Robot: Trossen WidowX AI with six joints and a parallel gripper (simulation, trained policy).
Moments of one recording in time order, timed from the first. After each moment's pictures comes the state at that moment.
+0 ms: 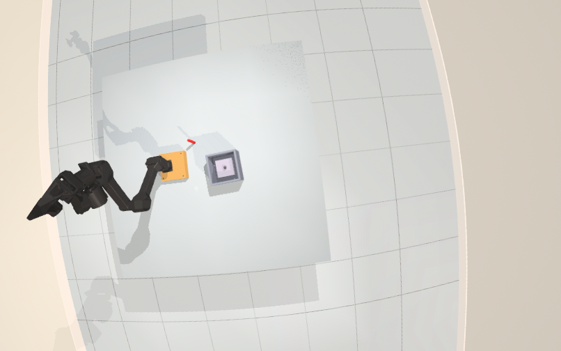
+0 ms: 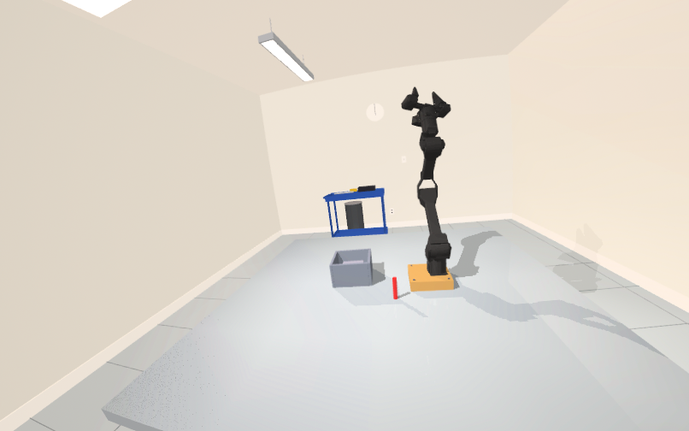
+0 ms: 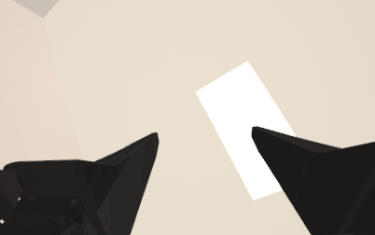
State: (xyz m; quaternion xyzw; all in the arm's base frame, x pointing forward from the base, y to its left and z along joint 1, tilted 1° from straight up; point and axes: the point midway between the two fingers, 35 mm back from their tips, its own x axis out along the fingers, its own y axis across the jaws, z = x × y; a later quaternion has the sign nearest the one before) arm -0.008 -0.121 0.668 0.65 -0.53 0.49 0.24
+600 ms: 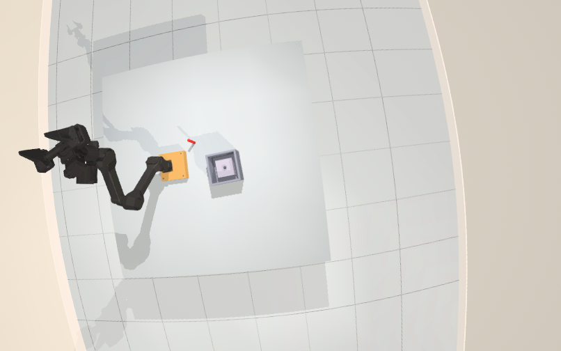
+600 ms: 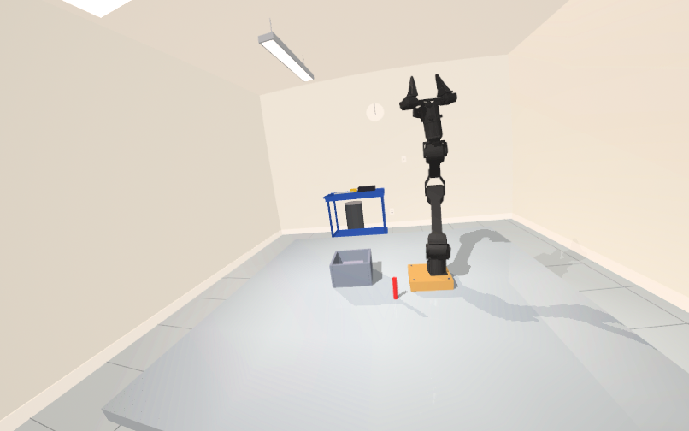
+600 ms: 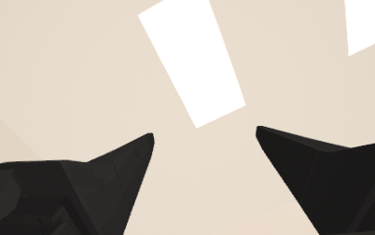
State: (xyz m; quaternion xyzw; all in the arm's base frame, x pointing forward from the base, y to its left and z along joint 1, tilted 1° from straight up) arm 0.020 0.030 0.665 0.59 -0.39 0.55 0.44
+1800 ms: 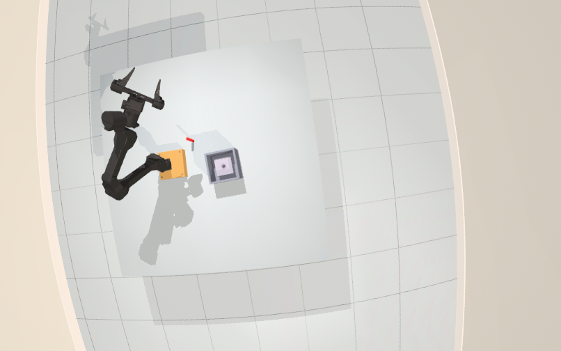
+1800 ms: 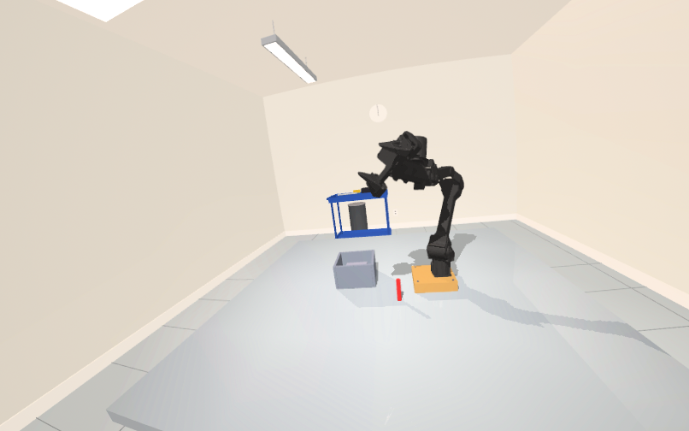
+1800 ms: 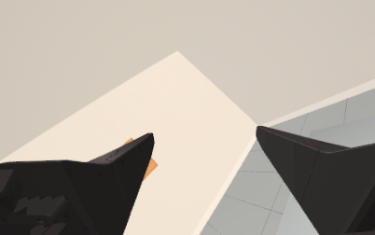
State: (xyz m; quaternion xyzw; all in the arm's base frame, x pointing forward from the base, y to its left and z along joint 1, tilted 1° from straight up) arm 0.206 0.243 0.439 0.40 0.02 0.39 0.83
